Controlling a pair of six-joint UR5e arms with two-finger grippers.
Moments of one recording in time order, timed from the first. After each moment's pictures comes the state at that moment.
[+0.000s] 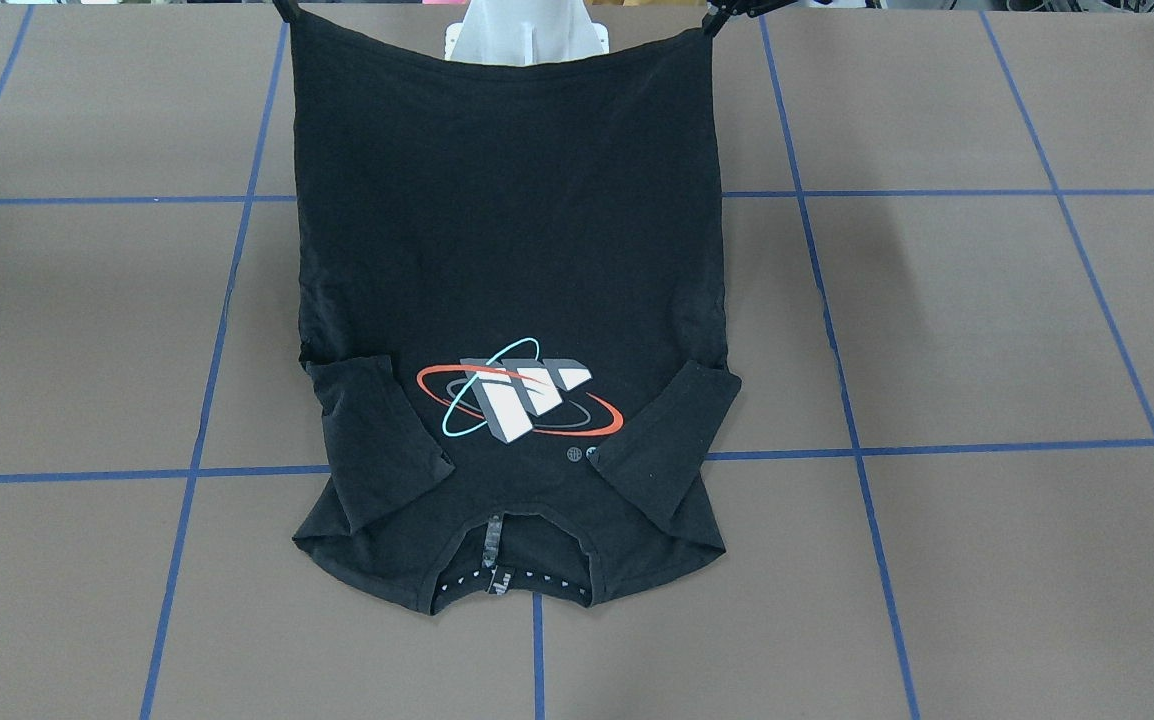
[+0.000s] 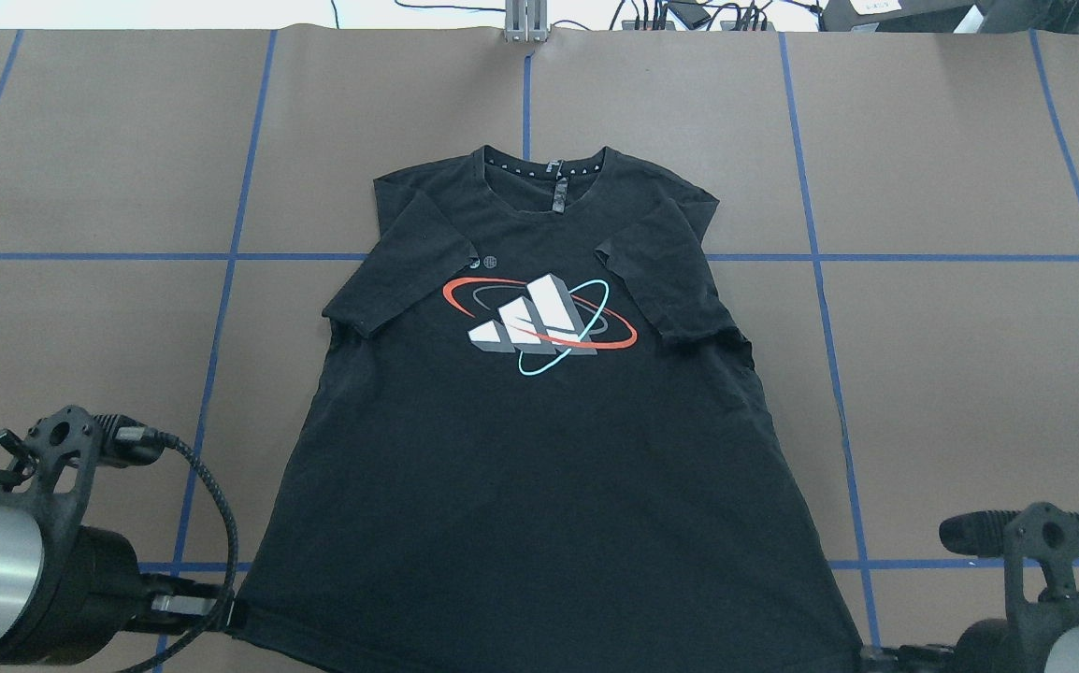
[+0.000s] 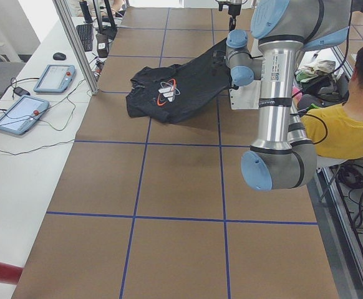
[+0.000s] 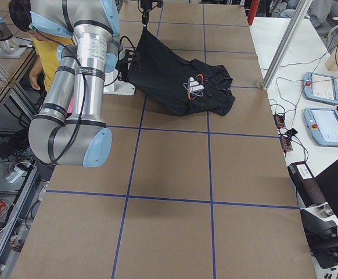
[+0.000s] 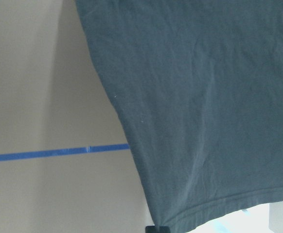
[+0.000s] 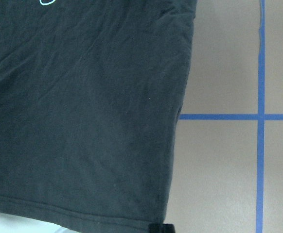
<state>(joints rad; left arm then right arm) -0.28 -1.60 -2.58 -1.65 -1.94 -1.39 -0.07 -1.84 2.75 -1.51 1.51 1.61</state>
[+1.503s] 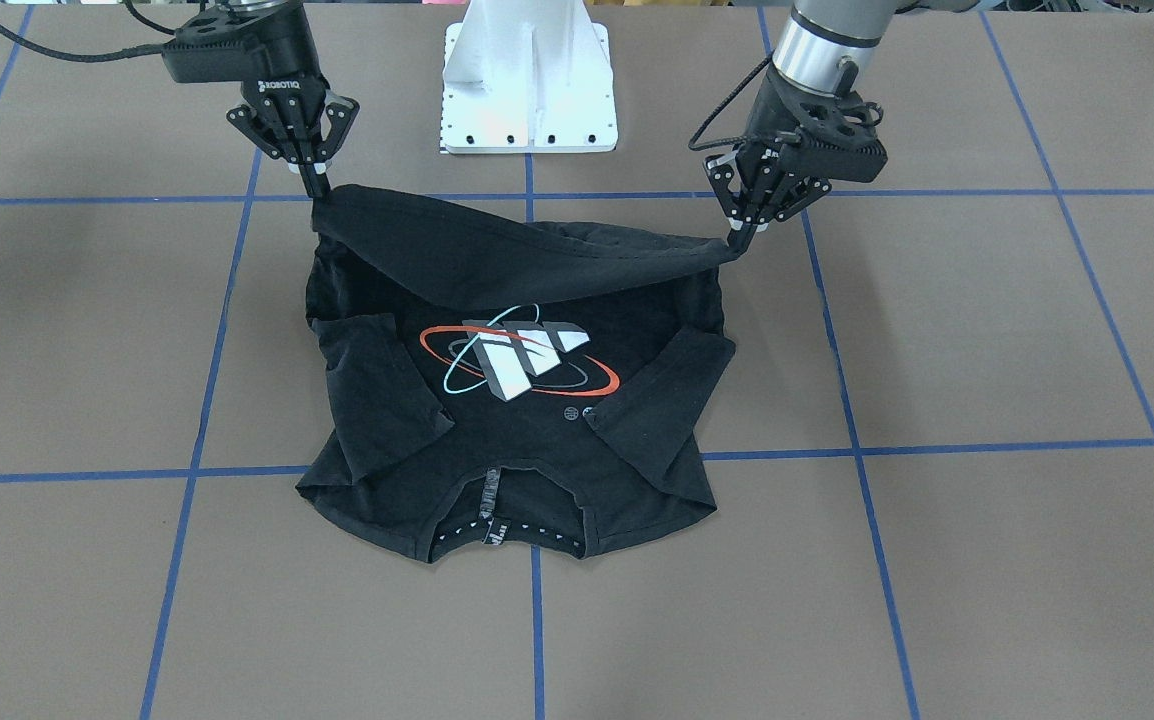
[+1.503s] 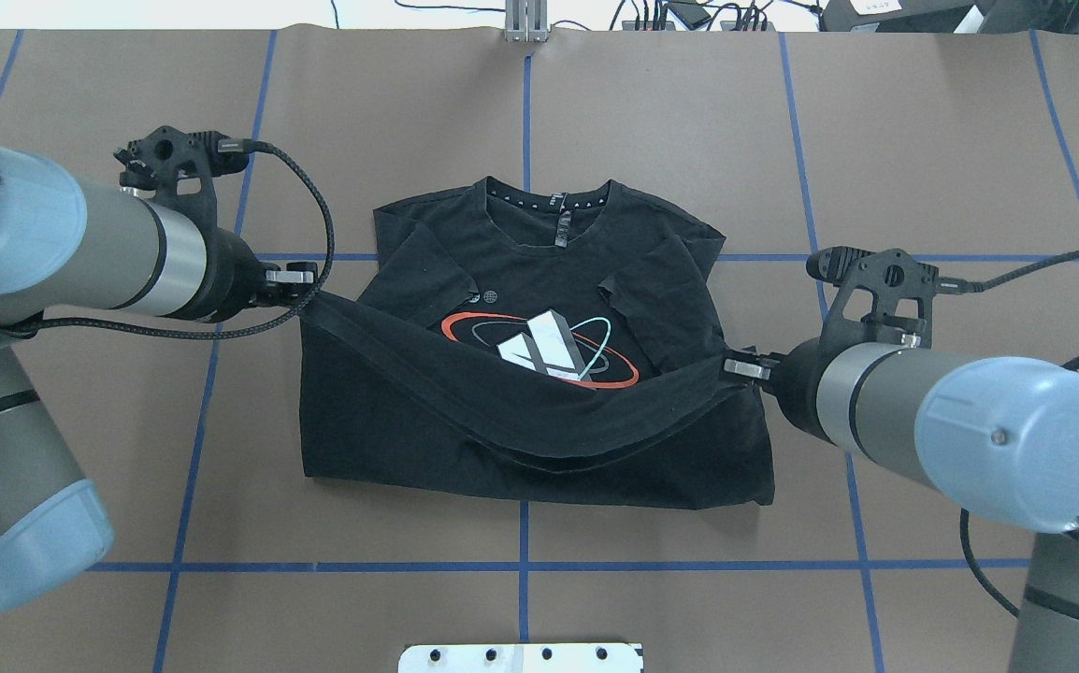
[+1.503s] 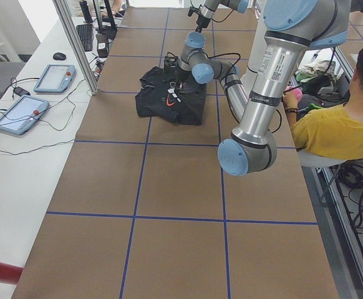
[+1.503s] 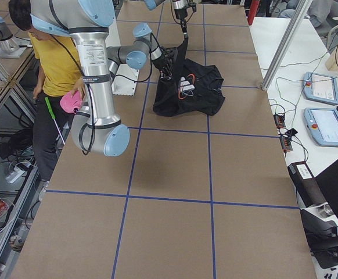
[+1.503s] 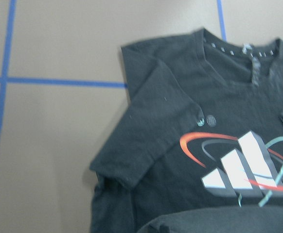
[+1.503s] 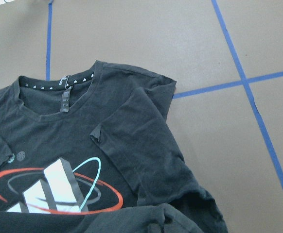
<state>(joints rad) -0.68 -1.96 -2.10 -1.62 -1.81 -1.21 0.42 -1.34 2.33 -1.65 1.44 1.47</state>
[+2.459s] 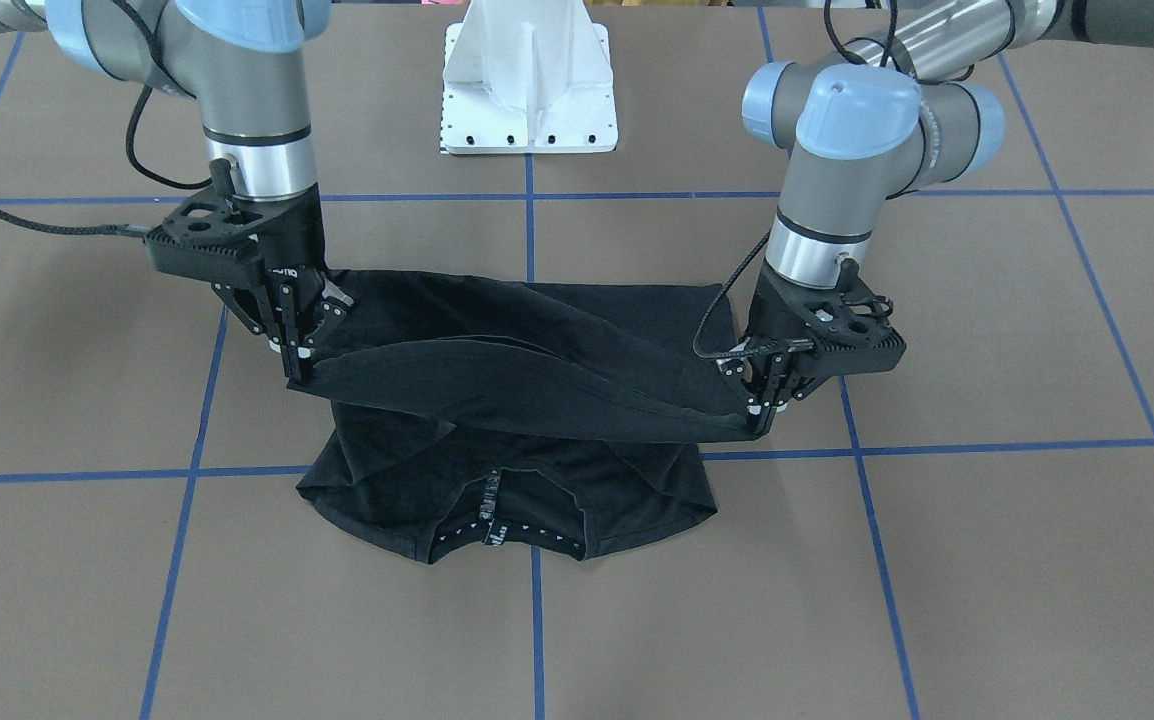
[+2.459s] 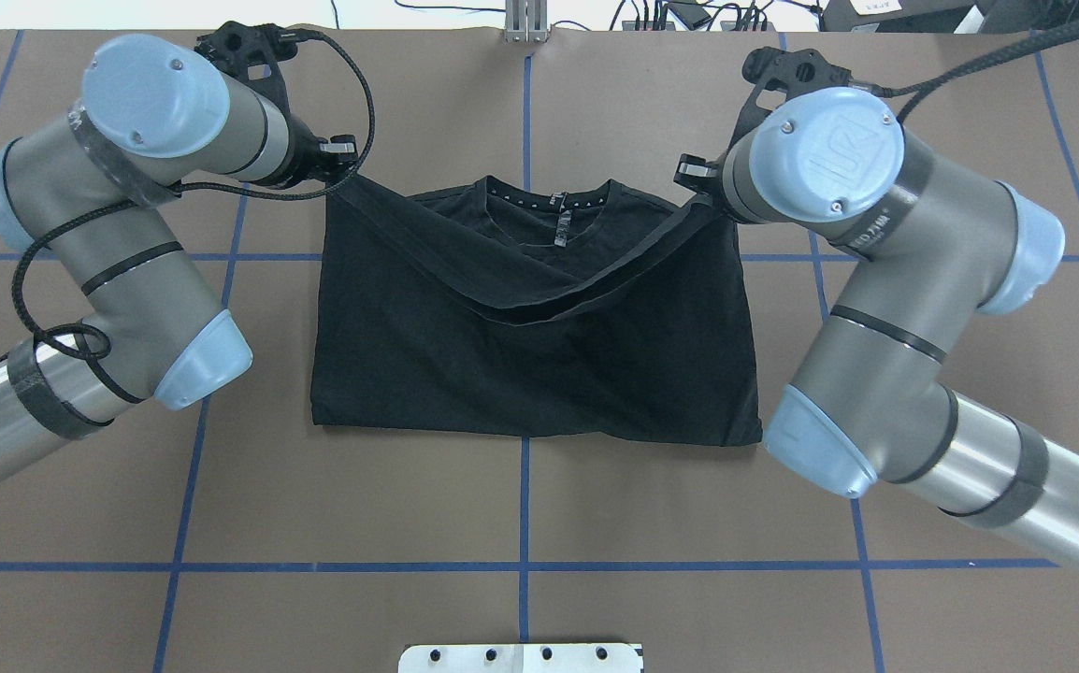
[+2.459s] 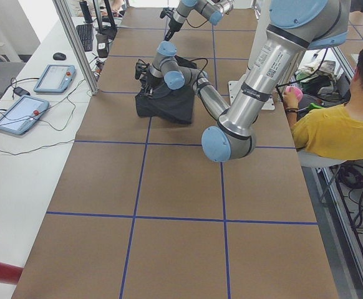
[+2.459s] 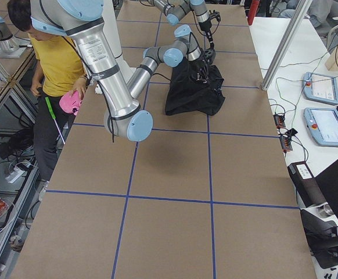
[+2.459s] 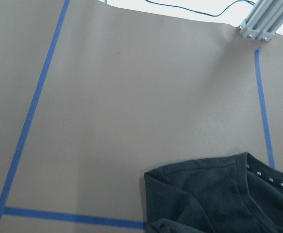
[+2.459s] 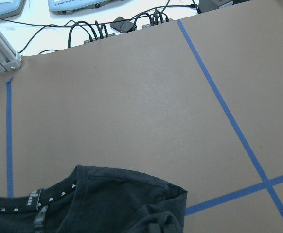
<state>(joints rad) -0.79 -2.15 -1.65 -1.85 -1.73 -1.21 0.69 -0.99 1.86 -1.64 1.53 1.39</state>
